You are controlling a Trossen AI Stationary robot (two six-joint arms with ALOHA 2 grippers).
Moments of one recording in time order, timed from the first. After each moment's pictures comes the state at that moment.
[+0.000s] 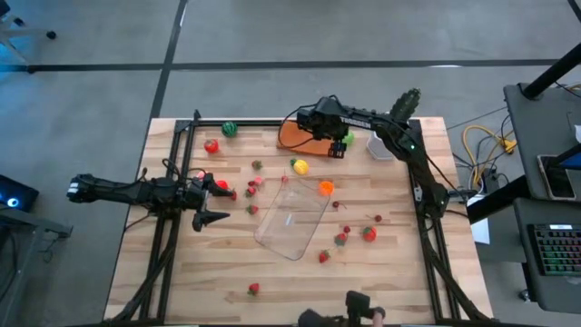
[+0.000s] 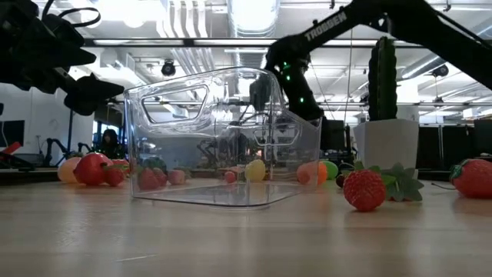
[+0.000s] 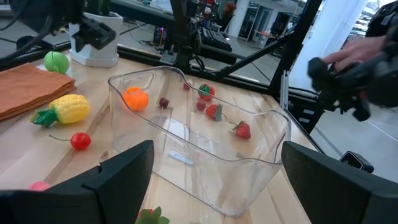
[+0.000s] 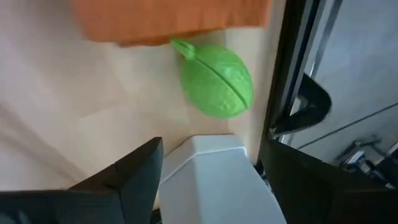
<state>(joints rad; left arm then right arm) -0.12 0.14 0.04 -0.06 -0.06 -0.28 -0.53 2.27 1.97 -1.55 0.46 -0.22</state>
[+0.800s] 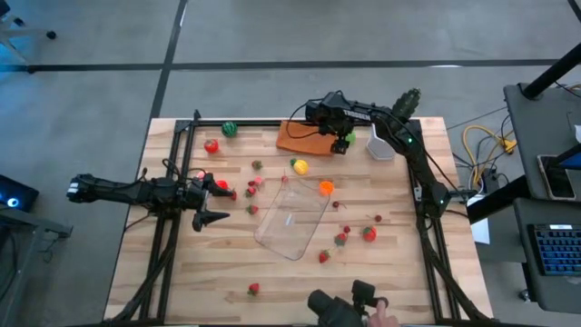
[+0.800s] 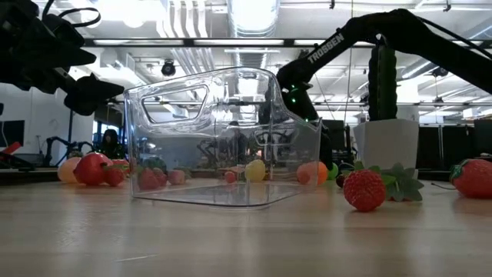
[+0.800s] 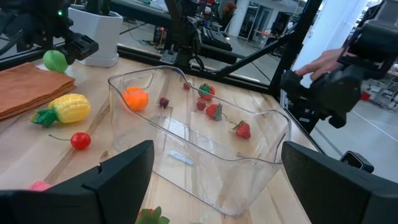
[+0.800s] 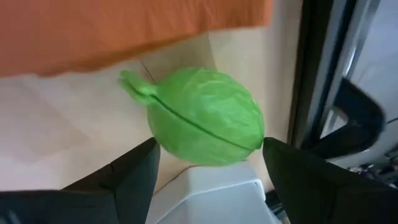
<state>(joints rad) -0.12 0.14 0.04 -0.06 -0.06 -0.28 -0.64 2.33 1.91 -1.43 0.38 -0.25</state>
